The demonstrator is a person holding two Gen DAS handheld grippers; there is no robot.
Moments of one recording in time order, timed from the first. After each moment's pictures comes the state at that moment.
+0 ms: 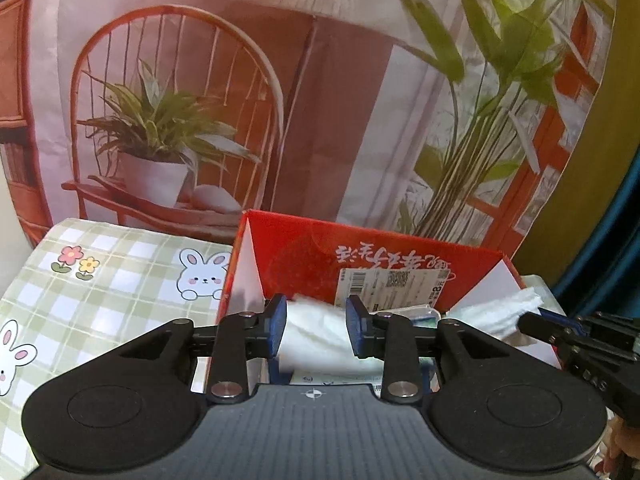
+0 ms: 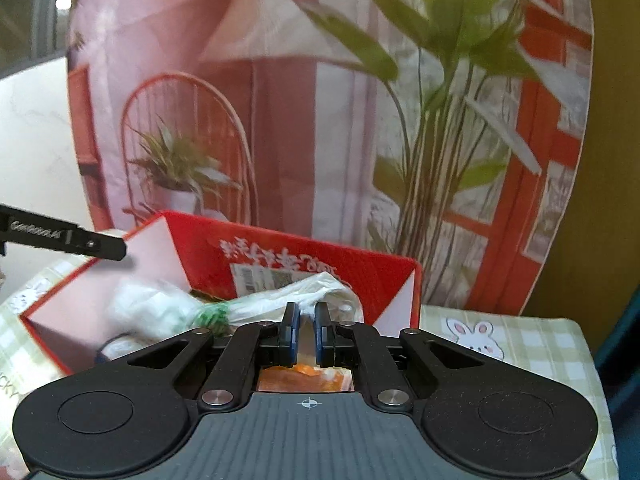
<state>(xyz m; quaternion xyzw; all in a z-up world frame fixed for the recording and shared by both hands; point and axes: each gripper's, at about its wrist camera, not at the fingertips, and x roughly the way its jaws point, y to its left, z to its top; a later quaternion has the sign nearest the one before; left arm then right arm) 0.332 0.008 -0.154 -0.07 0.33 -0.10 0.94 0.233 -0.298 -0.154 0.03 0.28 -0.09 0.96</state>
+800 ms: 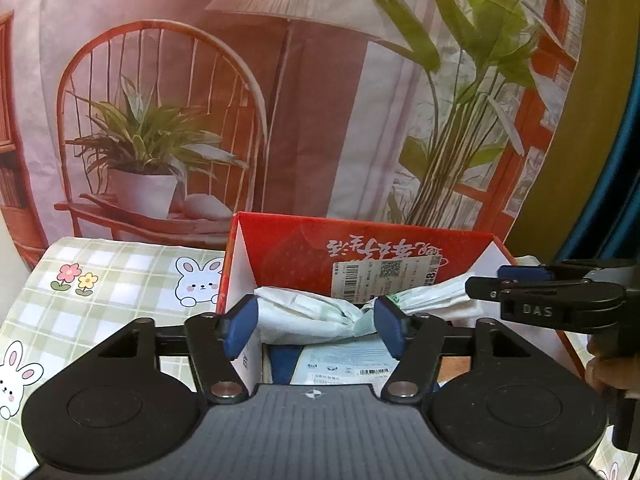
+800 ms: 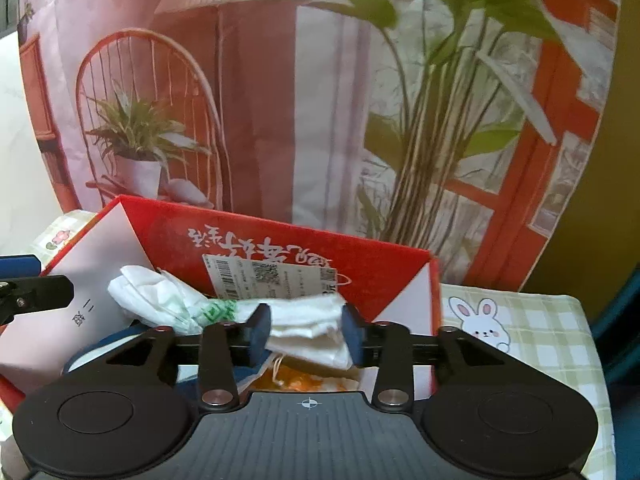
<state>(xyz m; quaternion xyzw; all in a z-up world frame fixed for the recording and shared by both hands) 0.323 0.004 -0.150 -0.03 0.32 -0.12 0.94 0.295 -0.300 -0.160 0.05 0.35 -0.13 0.93</state>
